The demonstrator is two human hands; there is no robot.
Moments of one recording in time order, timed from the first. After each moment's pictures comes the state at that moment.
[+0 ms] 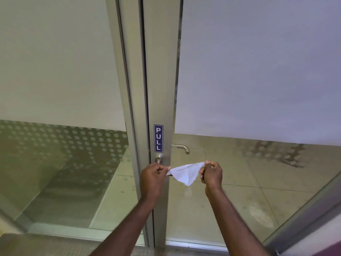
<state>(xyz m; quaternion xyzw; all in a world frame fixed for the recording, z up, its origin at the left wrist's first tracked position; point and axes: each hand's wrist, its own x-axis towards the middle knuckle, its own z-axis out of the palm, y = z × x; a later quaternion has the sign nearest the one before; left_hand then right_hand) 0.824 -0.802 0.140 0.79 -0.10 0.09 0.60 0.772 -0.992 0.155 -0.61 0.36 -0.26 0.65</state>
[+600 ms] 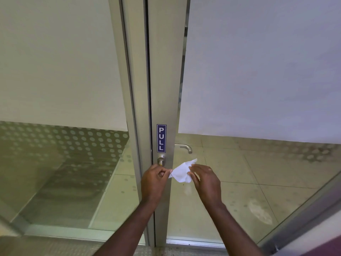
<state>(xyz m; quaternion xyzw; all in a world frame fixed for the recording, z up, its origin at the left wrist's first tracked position) 0.839 -0.795 0.126 0.84 -0.13 0.10 0.52 0.757 -0.970 0.132 -0.92 0.12 -0.31 0.19</state>
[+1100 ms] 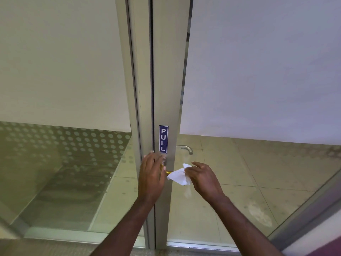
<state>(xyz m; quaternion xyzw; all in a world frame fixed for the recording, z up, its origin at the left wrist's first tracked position) 0.845 -0.774 0.132 0.84 -0.29 0.27 0.37 0.761 -0.971 0.159 -0.97 -0.03 -0.22 0.04</state>
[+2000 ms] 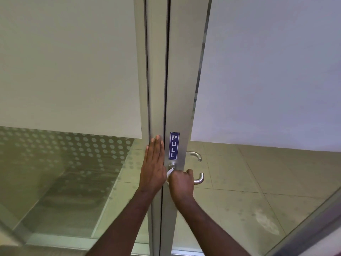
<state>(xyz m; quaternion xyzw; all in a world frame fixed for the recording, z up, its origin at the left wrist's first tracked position) 0.889 -0.756 0.178 0.90 -0.32 0.21 0.21 0.828 -0.851 0.163 -0.99 0.14 -0.08 -0.02</state>
